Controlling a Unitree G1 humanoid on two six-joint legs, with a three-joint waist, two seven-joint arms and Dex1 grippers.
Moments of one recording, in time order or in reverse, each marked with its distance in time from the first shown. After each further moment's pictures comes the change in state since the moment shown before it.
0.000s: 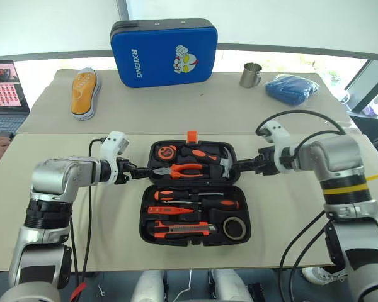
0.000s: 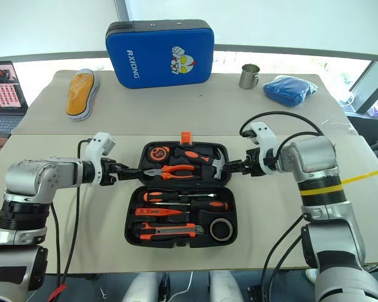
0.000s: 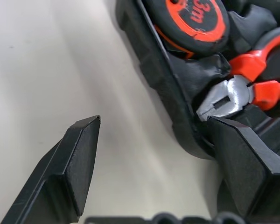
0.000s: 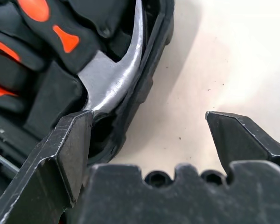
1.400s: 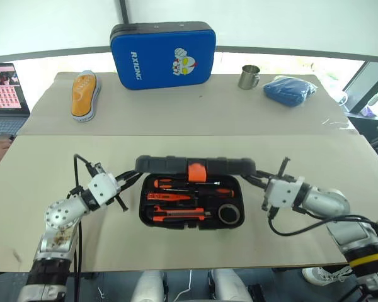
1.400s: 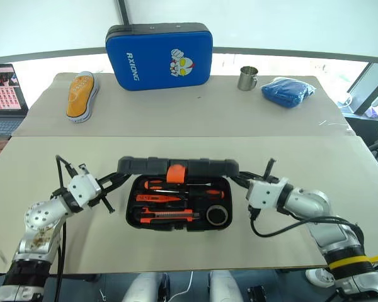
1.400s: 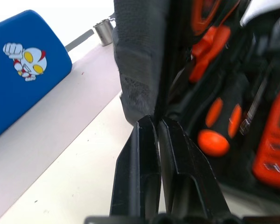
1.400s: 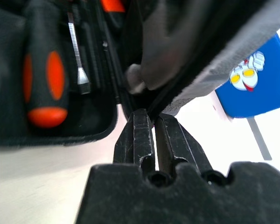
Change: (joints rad) left arm 0.552 -0.087 0.091 0.130 0.325 -1.729 -0.199; right arm 0.671 -0.214 -0.011 -0.080 -0.422 -1.916 -0.059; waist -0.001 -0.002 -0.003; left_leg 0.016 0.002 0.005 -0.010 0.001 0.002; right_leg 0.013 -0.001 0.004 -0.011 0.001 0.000
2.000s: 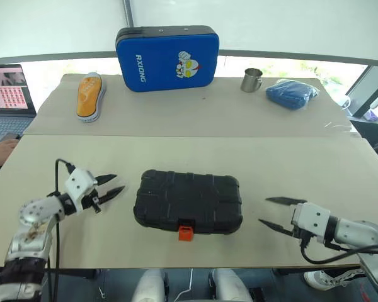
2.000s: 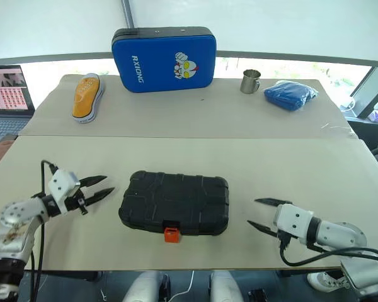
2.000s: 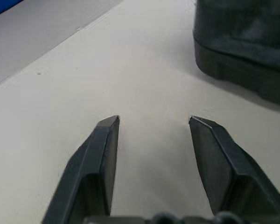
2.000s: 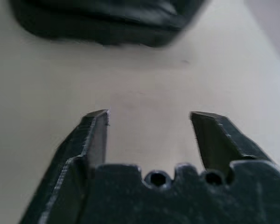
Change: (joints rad) left arm -0.155 0.141 0.011 0.162 -0.128 0.355 -0.144; right arm 0.400 -0.138 -0.144 -0.349 0.353 0.364 0.241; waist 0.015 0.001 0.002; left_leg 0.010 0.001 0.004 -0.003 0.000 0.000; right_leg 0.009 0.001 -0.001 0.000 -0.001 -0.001
